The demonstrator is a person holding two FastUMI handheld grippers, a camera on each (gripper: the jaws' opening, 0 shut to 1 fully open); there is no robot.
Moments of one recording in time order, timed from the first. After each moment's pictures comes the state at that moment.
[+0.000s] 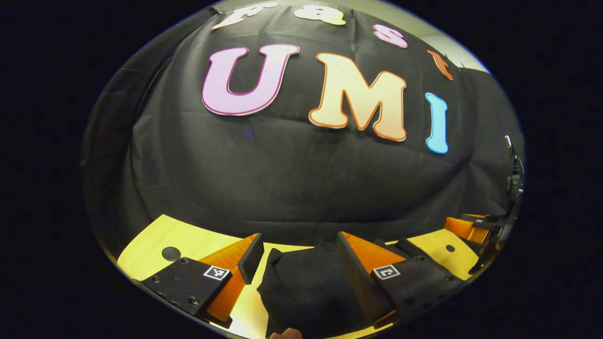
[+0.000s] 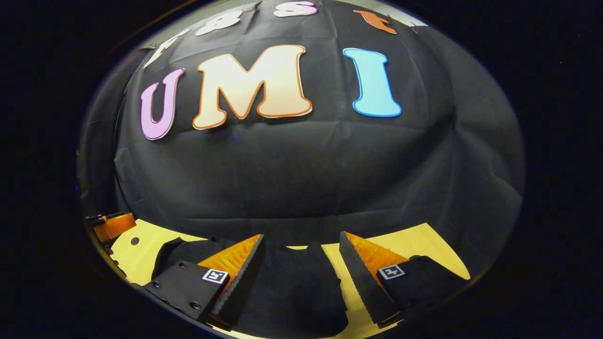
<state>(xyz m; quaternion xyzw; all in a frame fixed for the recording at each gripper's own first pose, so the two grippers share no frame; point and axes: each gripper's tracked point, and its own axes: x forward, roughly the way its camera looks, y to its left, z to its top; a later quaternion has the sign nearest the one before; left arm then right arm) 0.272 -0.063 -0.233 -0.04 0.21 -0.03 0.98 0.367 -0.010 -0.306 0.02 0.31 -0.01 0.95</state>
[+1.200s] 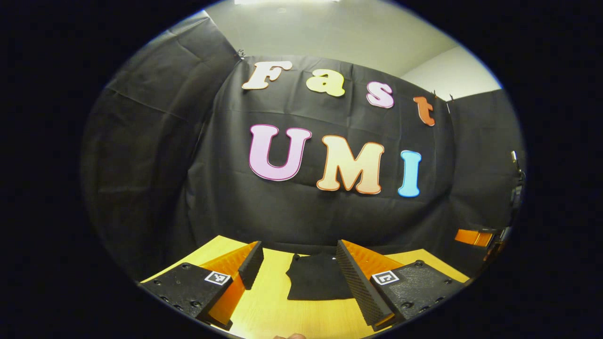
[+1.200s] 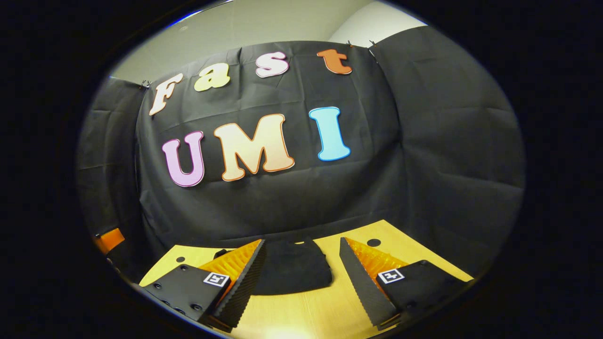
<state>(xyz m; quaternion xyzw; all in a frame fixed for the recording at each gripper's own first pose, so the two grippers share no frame) 0.042 -0.032 -0.042 -0.05 0.08 0.01 1.00 0.120 -0.031 -0.139 0.09 0.22 -0.06 0.97</state>
